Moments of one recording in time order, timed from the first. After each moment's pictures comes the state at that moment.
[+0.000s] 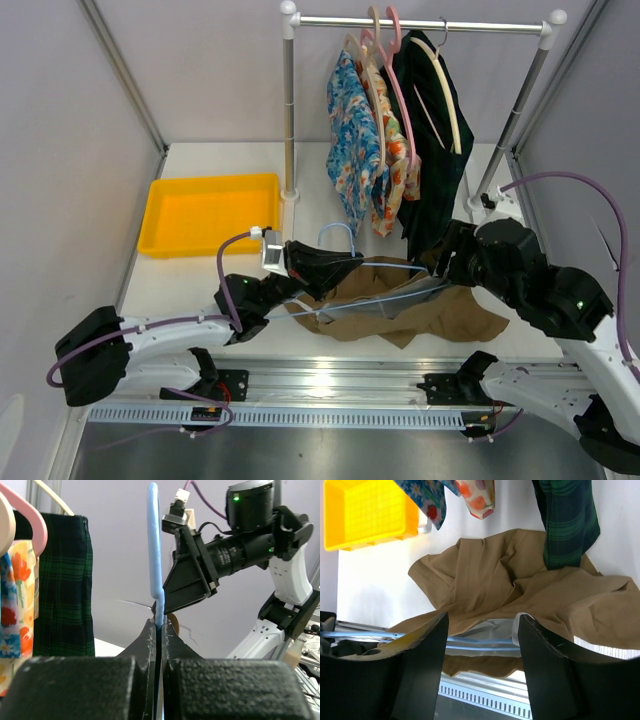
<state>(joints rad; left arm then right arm) -1.04 1.16 0.49 1.25 0.16 -0.44 0.76 0.84 1.36 -1.14 0.33 0.73</state>
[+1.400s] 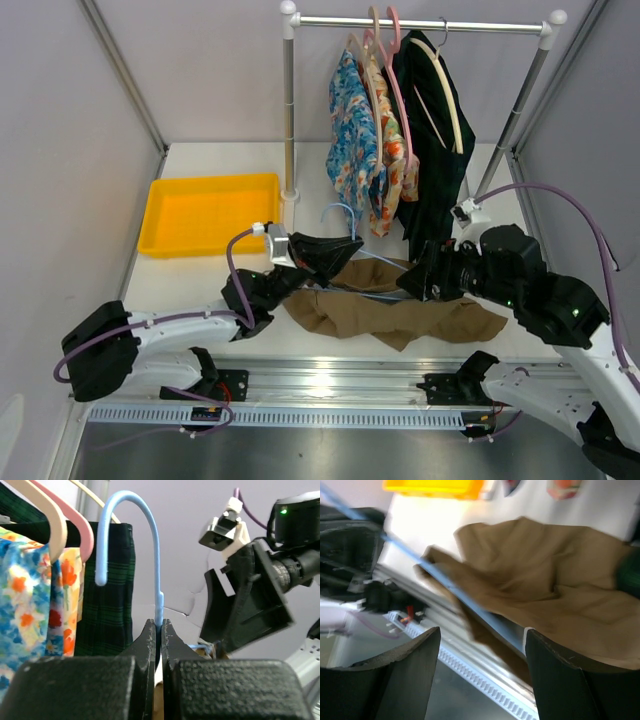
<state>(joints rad) -1.03 1.19 0.52 1.23 0.04 -0.35 0.73 0.79 1.27 -1.02 -0.06 0.57</state>
